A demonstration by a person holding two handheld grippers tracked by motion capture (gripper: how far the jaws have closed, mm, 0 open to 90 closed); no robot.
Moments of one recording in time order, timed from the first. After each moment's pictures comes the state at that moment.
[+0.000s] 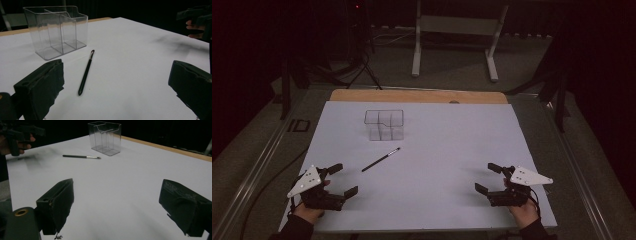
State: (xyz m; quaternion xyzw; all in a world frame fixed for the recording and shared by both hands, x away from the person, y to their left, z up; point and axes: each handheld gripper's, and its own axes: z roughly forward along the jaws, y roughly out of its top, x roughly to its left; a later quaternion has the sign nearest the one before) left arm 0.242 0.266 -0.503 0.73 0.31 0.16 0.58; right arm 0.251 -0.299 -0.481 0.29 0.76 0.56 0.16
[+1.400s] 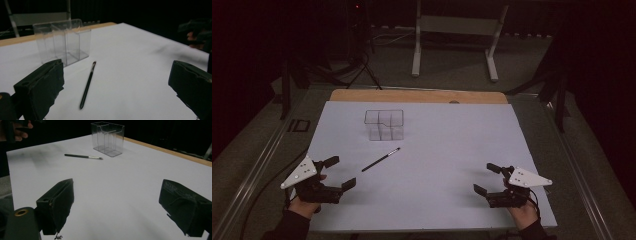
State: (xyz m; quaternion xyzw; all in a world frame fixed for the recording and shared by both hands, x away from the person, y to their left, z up) left arm 0.245 0.263 -0.460 0.72 0.34 0.16 0.58; right arm 0.247 -0.293 -0.476 0.27 0.77 0.55 0.17
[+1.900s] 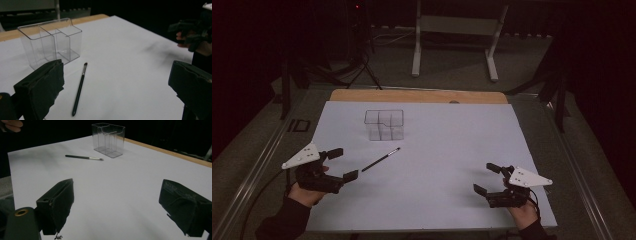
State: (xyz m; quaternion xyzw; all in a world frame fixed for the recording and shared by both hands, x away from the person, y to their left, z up) left arm 0.267 0.254 -0.424 0.76 0.33 0.11 0.54; right arm 0.247 -0.293 -0.475 0.27 0.76 0.56 0.17
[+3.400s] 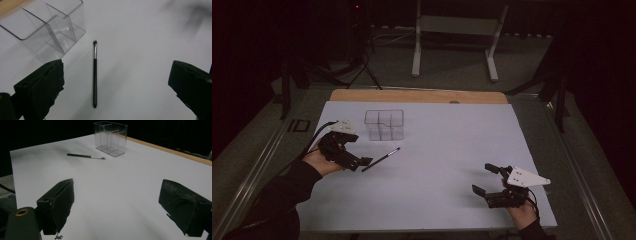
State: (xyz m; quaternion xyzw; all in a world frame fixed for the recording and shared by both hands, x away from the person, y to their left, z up) left arm 0.338 0.207 -0.396 0.89 0.29 0.06 0.34; right arm 0.248 -0.290 -0.476 0.27 0.77 0.55 0.17
